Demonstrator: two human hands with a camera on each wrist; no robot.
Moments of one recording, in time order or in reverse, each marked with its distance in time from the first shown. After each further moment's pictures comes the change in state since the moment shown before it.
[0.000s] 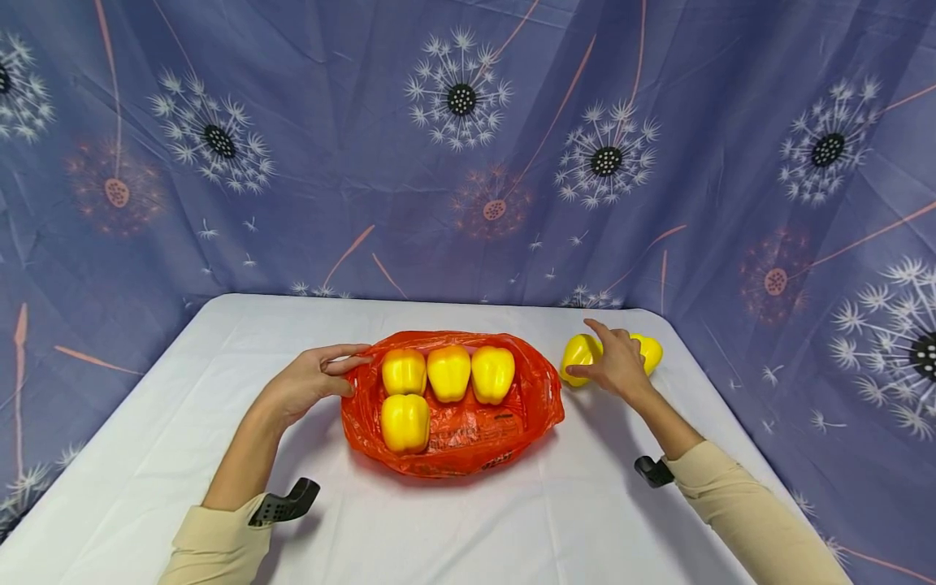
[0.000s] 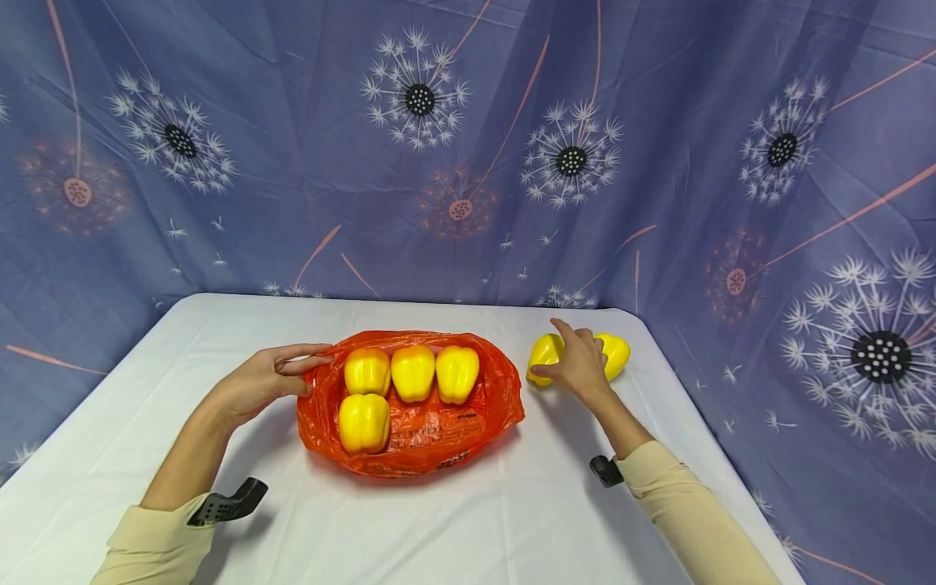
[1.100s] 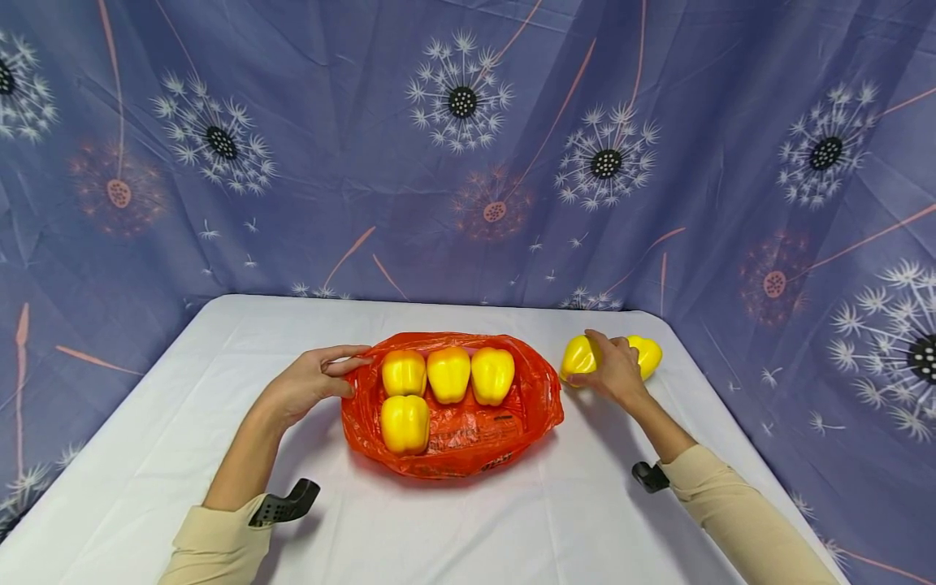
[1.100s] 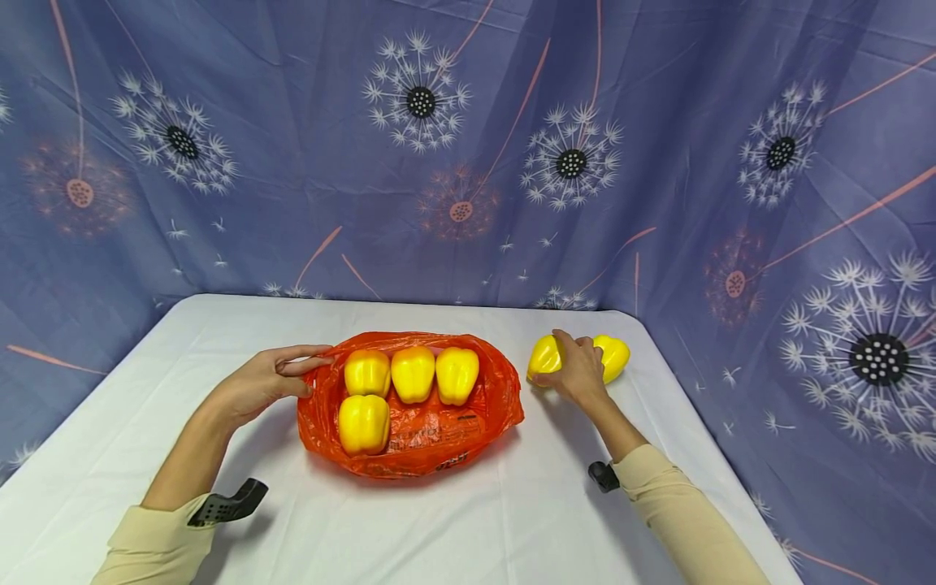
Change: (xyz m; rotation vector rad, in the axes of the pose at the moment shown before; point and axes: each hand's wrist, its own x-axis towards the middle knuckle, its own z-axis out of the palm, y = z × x) left_hand 0.001 -0.001 0.000 0.013 0.003 -0.004; right_hand -0.001 0.014 0.014 -0.001 0.017 -0.003
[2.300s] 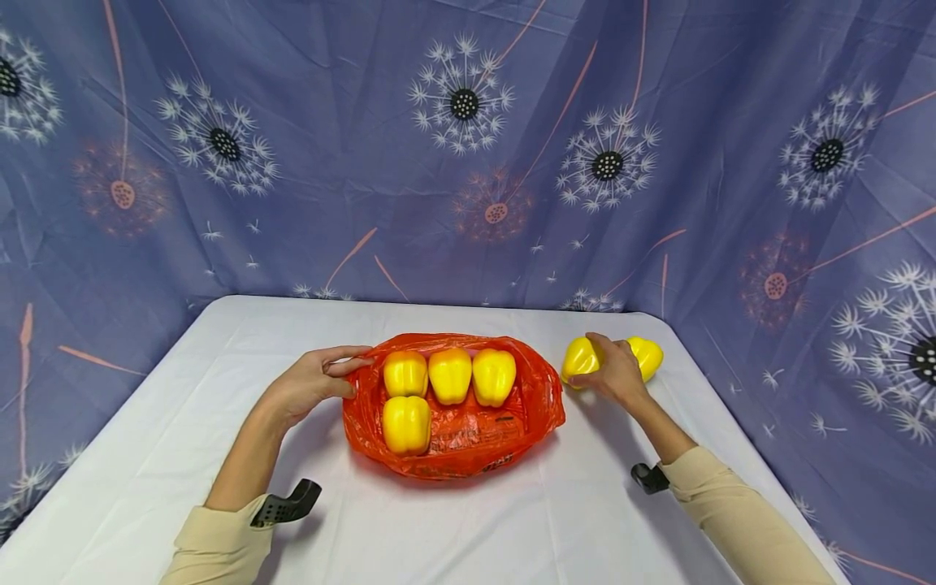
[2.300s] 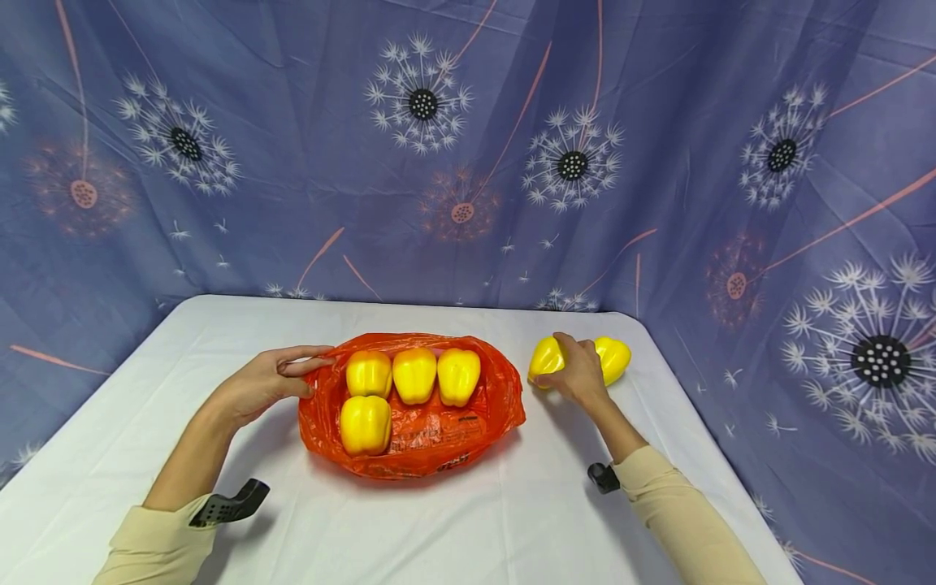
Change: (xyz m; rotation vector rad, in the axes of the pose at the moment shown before) left_hand -0.001 0.002 0.001 0.001 -0.006 0.010; right_hand 0.004 0.006 0.003 0.042 -0.007 -0.008
